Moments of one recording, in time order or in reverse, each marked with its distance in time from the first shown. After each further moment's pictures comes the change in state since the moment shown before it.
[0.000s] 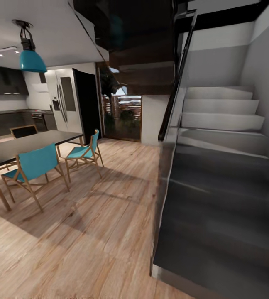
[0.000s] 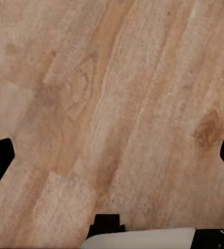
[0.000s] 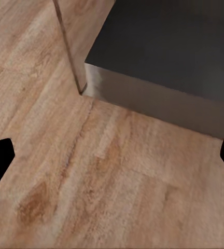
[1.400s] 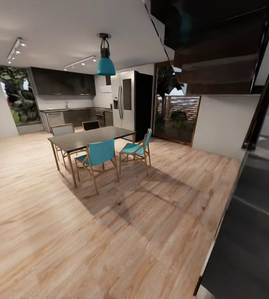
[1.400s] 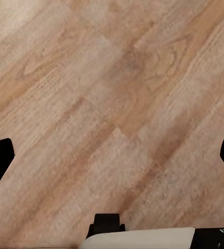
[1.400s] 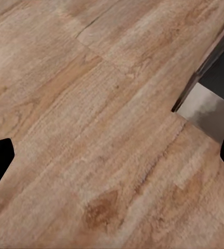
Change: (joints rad) left arm 0.000 0.000 -0.001 0.002 -0.001 0.000 0.000; right arm 0.000 0.000 0.000 0.032 0.002 -0.002 0.000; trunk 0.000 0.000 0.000
